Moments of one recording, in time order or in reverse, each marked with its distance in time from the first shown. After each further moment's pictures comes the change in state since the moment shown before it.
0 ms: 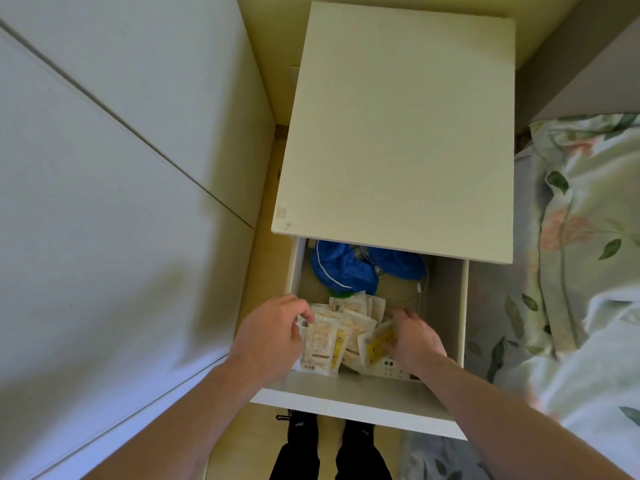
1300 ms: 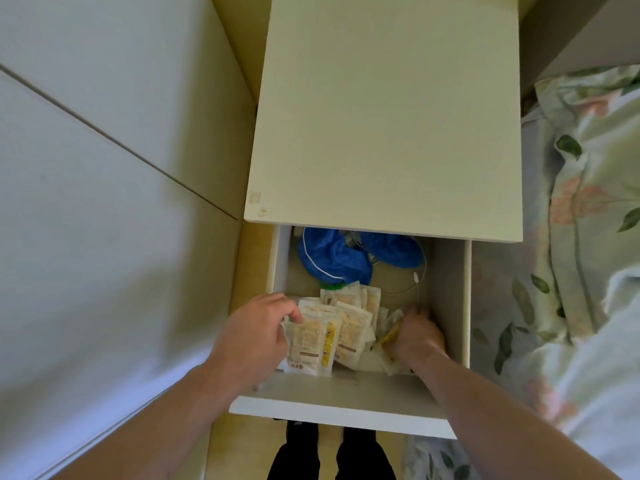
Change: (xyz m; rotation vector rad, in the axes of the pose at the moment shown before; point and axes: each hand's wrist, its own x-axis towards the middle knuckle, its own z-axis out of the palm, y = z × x) left_hand 0.017 -0.020 0.026 0.084 -0.075 0.040; right_hand 0.039 0.024 0.039 -0.026 -0.072 0.298
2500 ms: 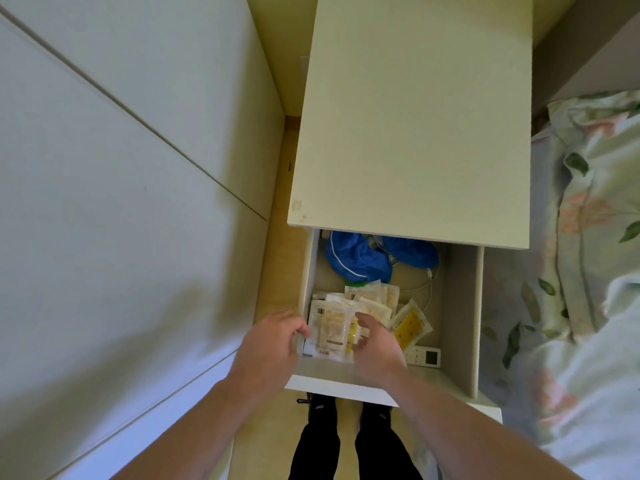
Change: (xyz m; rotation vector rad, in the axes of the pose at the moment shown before) left_hand -0.057 -0.003 -0.024 -0.107 0.000 -0.110; right_hand -0.108 -0.074 0.009 0.521 -0.080 -0.238
